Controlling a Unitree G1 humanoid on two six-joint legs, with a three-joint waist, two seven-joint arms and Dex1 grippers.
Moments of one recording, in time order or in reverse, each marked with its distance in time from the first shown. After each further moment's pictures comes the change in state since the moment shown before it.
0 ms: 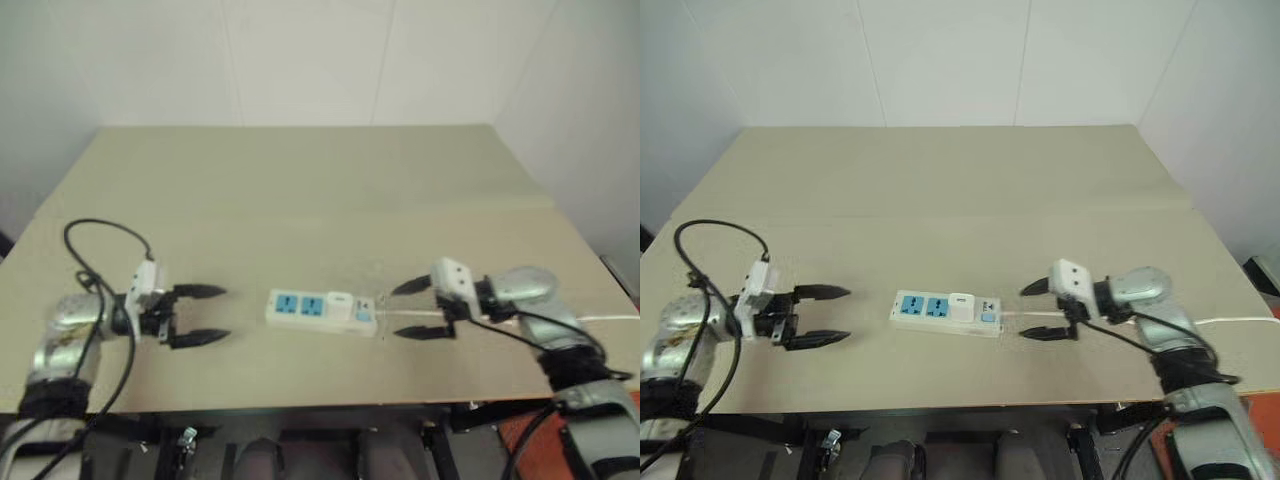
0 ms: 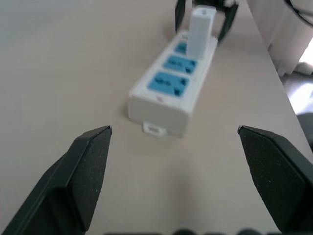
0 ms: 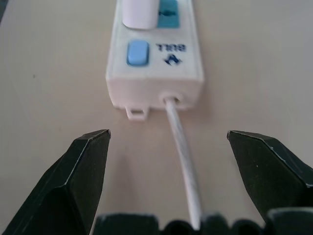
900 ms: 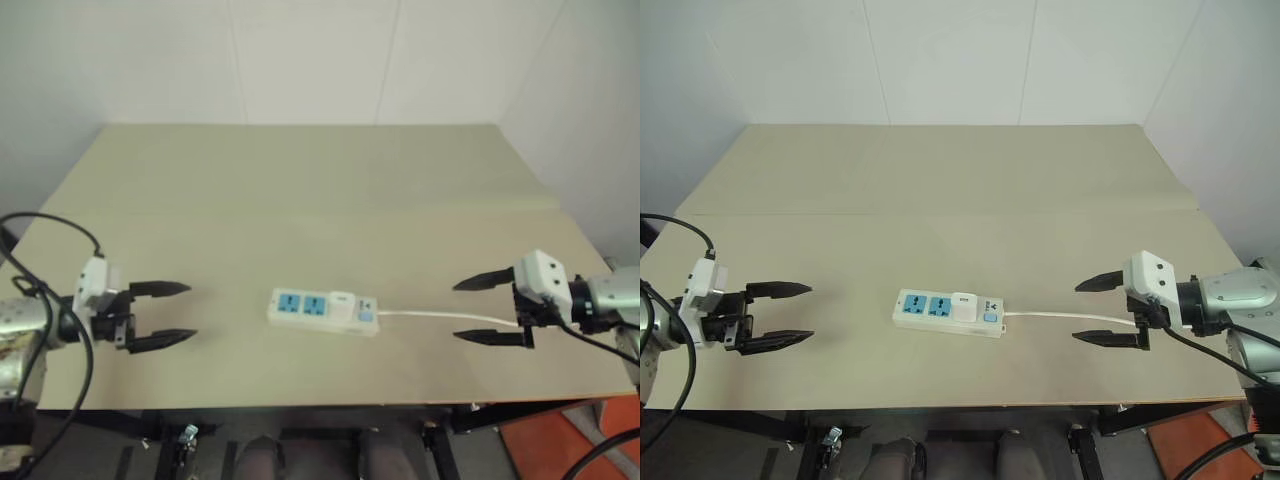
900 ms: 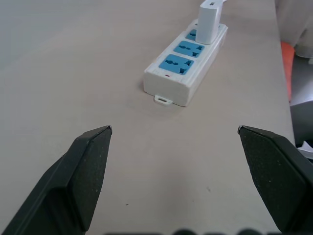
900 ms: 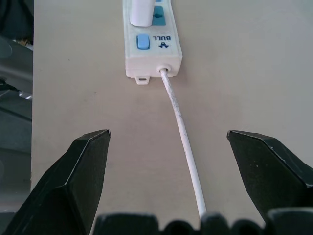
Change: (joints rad) left arm 0.078 0.134 0.111 -0.101 -0.088 0.072 0.003; right arm 0.259 -0.206 -0.234 -0.288 0.165 0.139 -0.016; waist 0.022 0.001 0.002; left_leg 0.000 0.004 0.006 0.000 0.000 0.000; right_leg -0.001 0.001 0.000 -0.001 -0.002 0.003
